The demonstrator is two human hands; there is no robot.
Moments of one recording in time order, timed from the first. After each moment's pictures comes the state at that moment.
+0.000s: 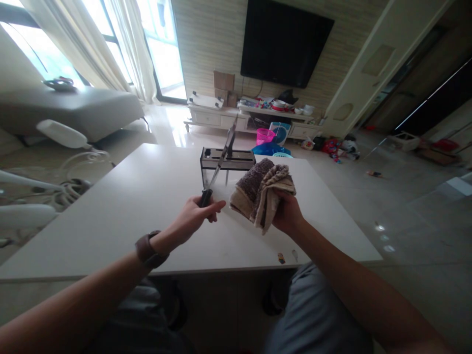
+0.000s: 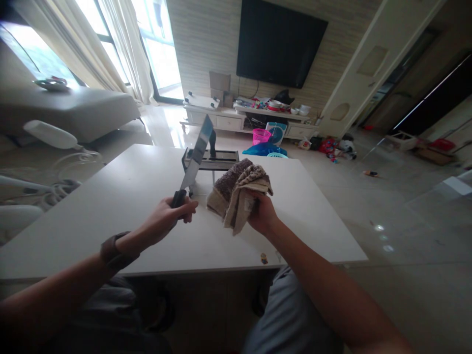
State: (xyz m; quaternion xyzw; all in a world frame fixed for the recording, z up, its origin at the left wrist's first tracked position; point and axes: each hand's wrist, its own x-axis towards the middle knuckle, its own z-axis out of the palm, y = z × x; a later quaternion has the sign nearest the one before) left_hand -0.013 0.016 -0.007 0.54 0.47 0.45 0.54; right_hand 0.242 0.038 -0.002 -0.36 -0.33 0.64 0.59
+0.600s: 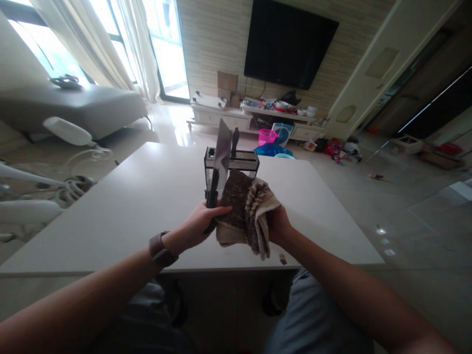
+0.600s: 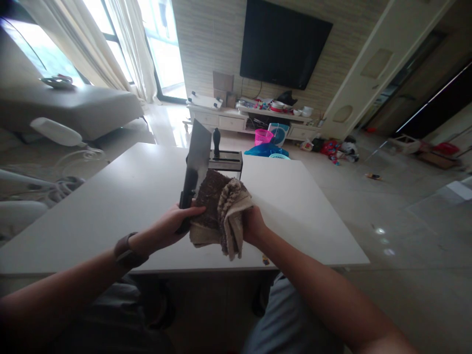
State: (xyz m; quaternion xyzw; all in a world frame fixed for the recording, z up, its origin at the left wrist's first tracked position) left_hand 0.006 0.004 -0.006 0.35 0.39 0.46 0.71; right_hand 0.206 0.017 -0.014 -0.31 -0.32 0.78 0.44
